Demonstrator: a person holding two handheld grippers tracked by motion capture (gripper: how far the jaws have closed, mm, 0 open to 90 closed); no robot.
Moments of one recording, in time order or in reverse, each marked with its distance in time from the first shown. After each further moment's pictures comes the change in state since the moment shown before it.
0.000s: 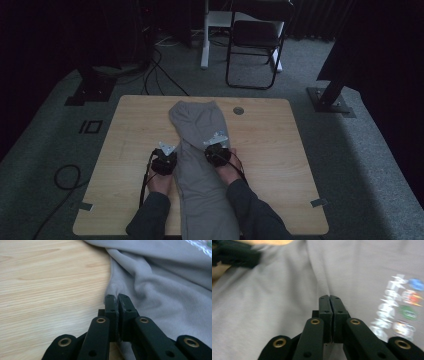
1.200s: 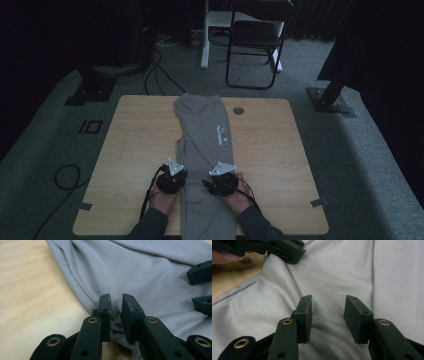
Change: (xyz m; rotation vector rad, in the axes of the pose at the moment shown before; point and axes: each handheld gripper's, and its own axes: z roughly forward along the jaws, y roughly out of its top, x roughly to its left) left arm -0.036 -0.031 -0.039 0.025 -0.170 0.134; right arm 0.039 -0.069 -0.045 -0.051 0.149 -0.094
